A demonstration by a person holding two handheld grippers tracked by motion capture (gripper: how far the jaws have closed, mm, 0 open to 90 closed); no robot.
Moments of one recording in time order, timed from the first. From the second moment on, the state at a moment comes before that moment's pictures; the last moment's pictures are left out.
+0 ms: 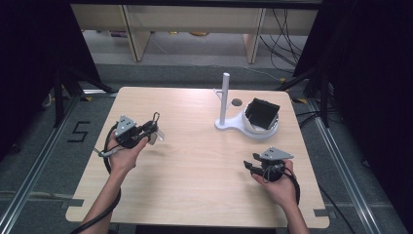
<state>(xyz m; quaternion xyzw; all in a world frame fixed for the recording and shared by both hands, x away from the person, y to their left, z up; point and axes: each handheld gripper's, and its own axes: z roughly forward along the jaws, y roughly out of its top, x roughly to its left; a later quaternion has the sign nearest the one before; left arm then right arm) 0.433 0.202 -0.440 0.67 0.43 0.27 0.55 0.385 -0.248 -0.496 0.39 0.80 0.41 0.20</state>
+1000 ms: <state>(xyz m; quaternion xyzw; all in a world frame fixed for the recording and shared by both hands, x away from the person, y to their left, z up) 0.441 0.153 -0.411 0.68 0.36 0.27 0.58 0.385 -0.250 -0.497 0.39 0.79 0.42 0.20</state>
